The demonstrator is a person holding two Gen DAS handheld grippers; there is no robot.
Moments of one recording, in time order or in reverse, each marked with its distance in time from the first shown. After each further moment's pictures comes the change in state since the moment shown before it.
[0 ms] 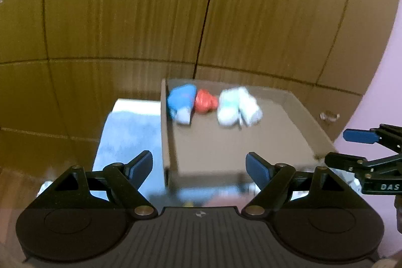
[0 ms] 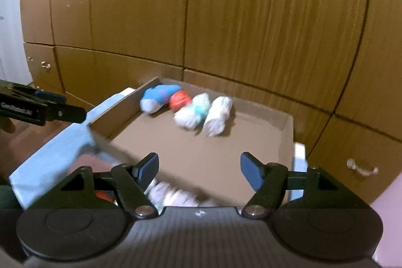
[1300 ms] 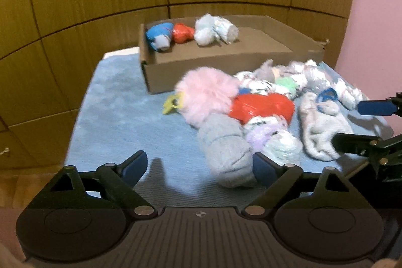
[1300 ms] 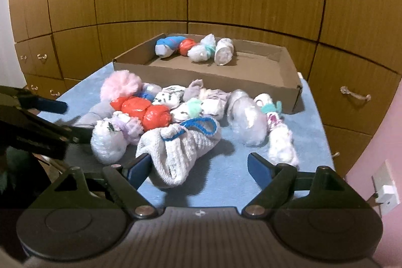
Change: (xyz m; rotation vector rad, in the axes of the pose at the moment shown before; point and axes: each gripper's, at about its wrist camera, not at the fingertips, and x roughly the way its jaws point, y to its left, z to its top) left arm -0.001 -0.035 -0.114 0.223 0.090 0.044; right arm -0.014 0.057 -0.098 0.125 0.022 -0.077
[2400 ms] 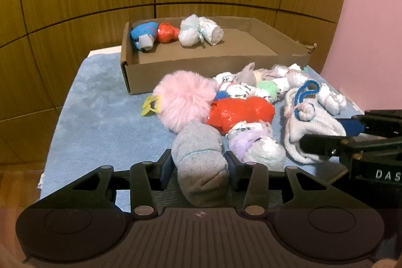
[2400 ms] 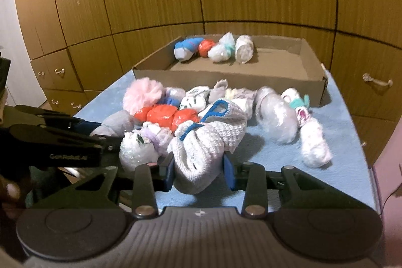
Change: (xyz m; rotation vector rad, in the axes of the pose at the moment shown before) left arm -0.004 -0.006 0.003 -0.019 -0.001 -0.068; right arm -0.004 -0.003 0.007 0.070 -0.007 0.128
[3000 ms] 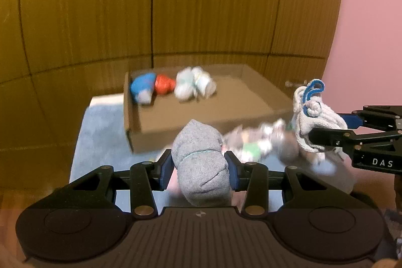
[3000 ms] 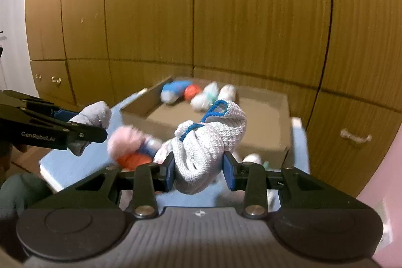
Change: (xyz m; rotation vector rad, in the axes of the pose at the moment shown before) left arm -0.039 -0.003 0.060 0.001 -0.133 -0.025; right arm -0.036 -0.029 0.056 -0.132 -0.119 -0.047
